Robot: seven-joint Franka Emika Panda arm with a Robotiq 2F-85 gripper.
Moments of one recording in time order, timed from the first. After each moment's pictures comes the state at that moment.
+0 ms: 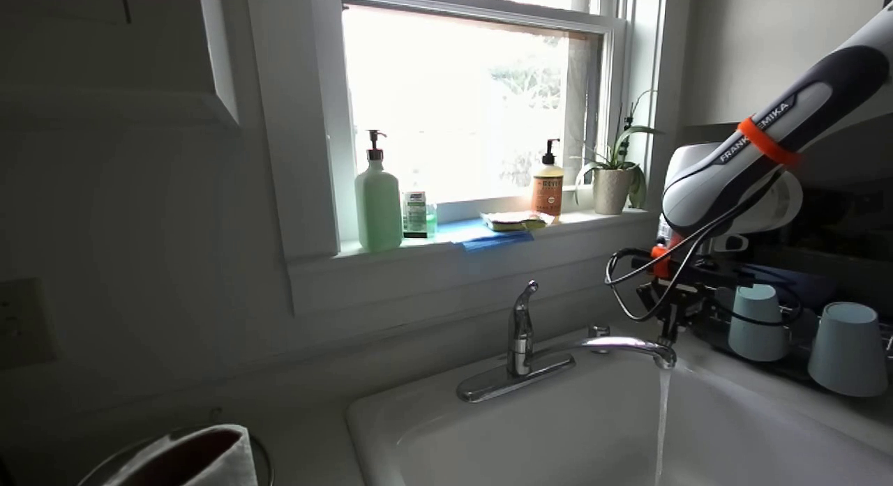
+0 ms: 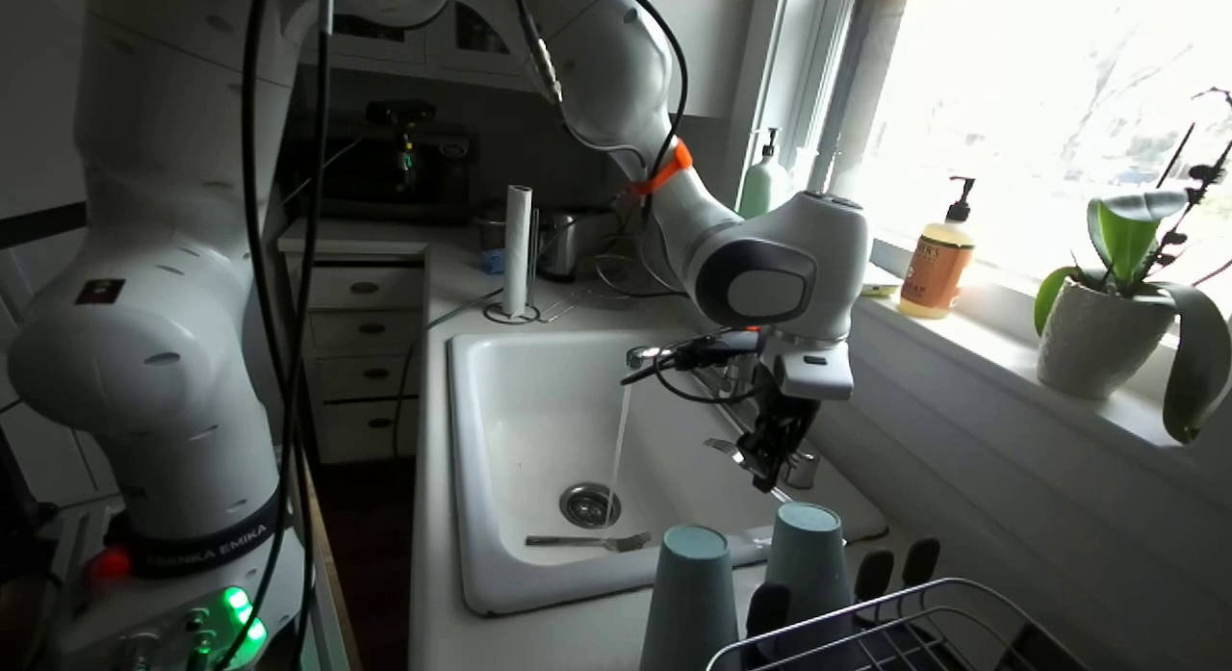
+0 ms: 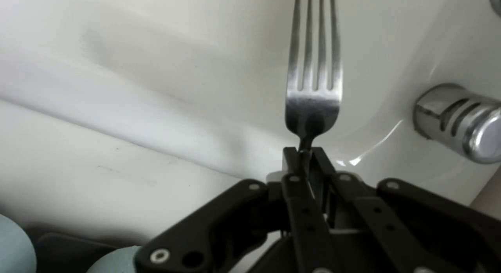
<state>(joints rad) -0.14 0.30 -0.28 -2.11 0.11 2.47 1.00</state>
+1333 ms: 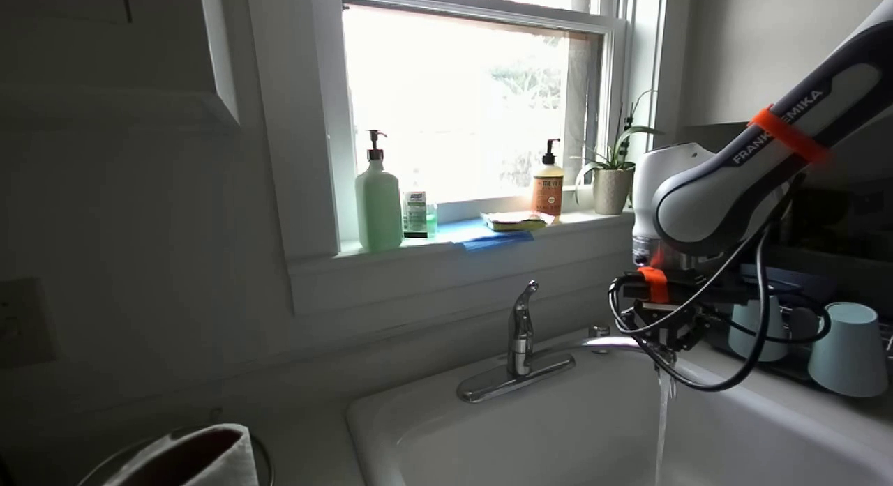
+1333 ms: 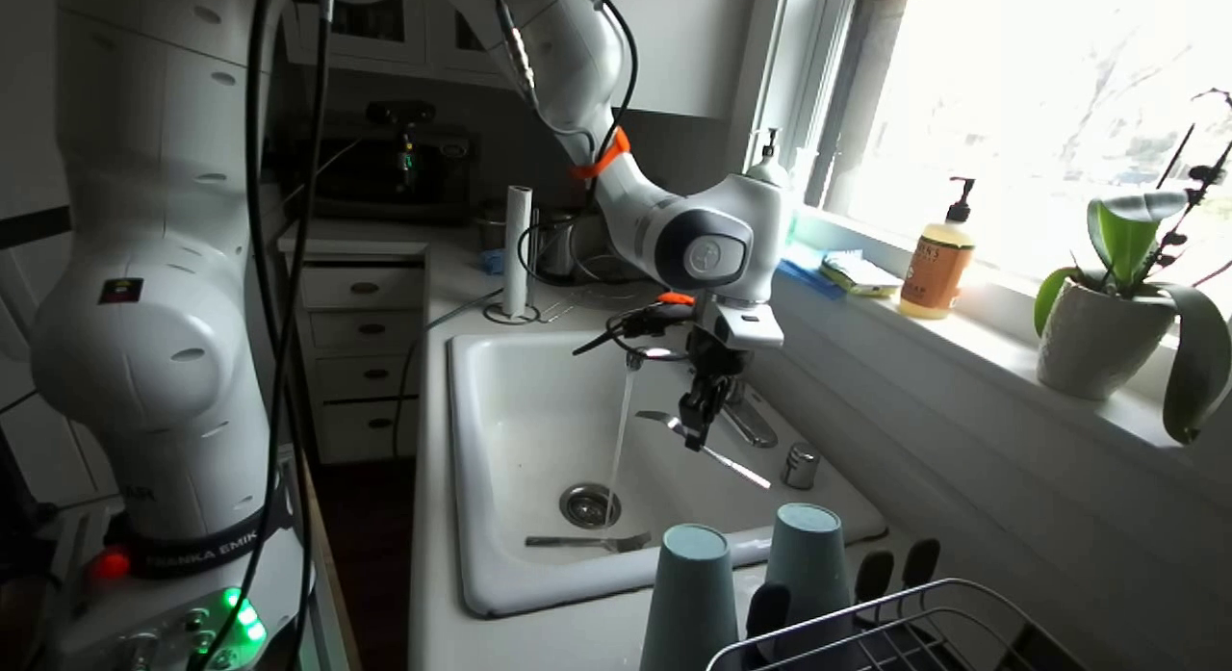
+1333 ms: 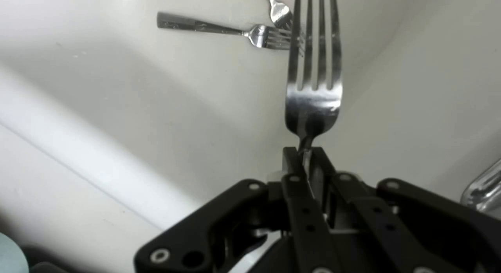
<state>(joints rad) -0.04 0.23 -0.20 -2.19 -0.02 2.38 0.99</state>
